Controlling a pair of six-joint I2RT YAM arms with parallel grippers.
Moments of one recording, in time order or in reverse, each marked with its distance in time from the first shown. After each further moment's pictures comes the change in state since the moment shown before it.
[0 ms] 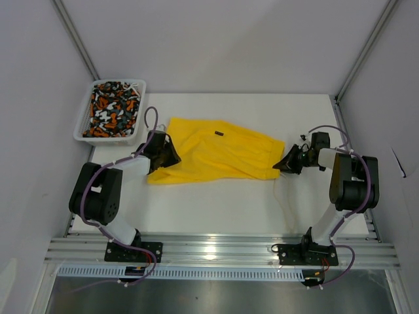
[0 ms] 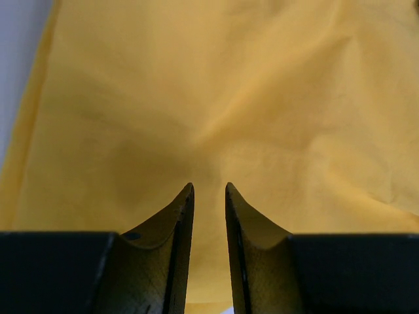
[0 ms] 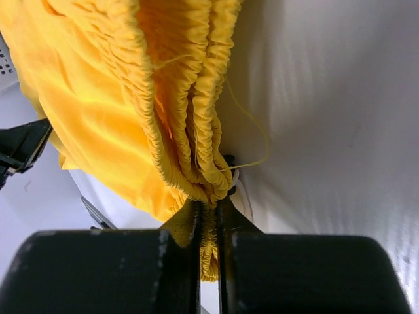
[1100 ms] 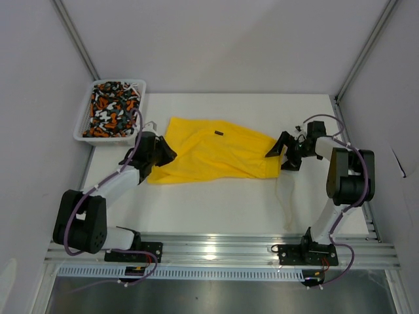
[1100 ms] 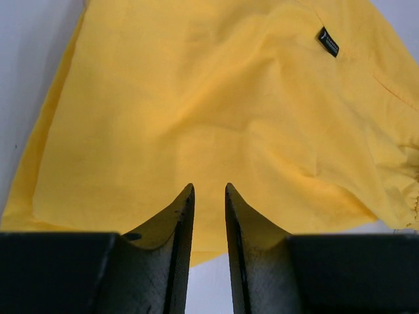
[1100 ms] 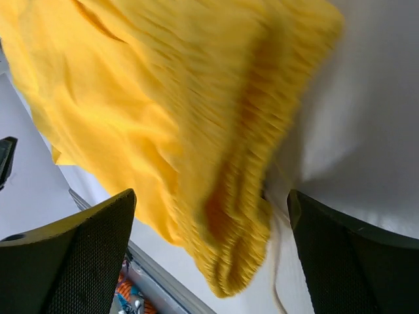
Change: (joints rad) left arm 0.029 -0.262 -0.095 -0.002 0.014 -0.039; right arm 0.051 0.075 0.208 -0.174 0.022 -0.059
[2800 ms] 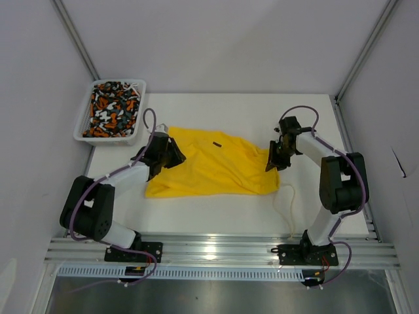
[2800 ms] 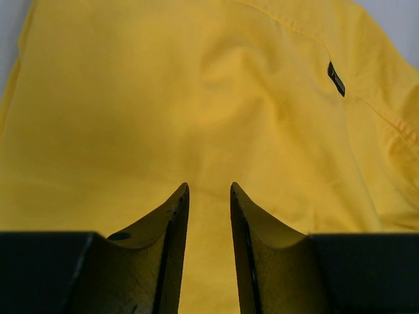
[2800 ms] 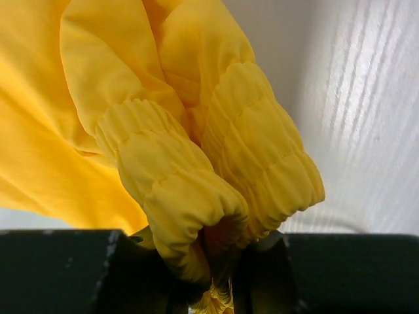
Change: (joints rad) left arm -0.115 0.111 0.047 -0.014 -0.061 -0.064; right arm 0.270 -0.085 0.071 -0.293 0.457 -0.082
